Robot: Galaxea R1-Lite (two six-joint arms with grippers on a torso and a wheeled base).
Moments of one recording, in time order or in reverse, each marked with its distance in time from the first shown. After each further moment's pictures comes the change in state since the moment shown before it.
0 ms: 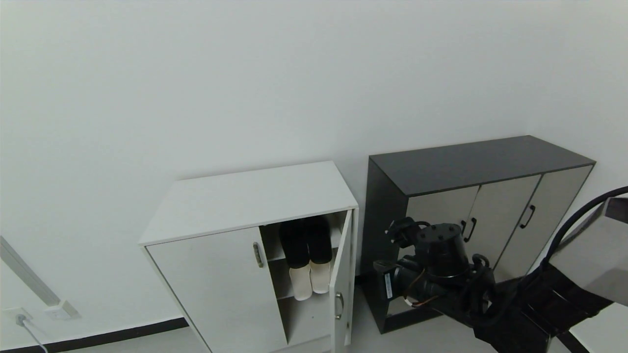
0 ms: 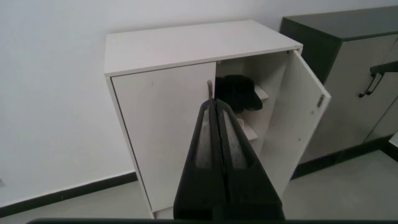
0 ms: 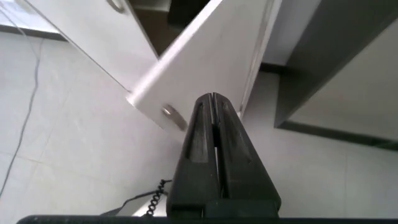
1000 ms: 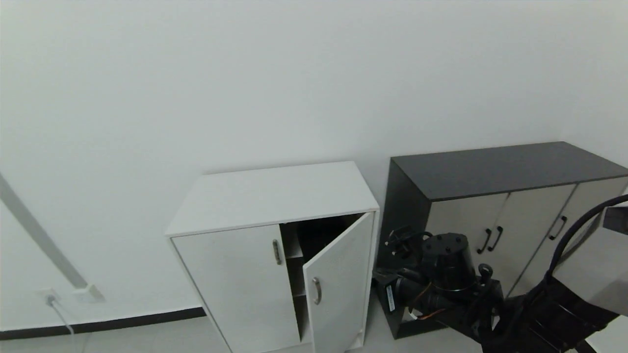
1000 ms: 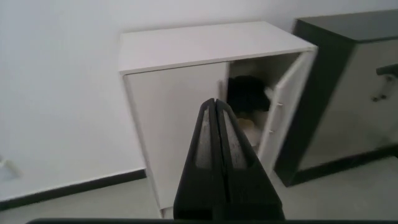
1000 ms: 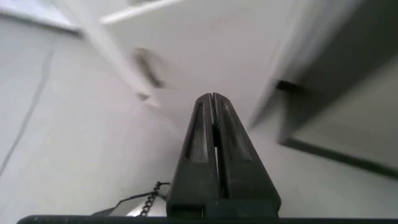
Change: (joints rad) left arm -0.001 0.000 0.000 0.001 0.002 -0.002; right arm 0.028 -0.008 0.083 -0.094 0.035 -0.050
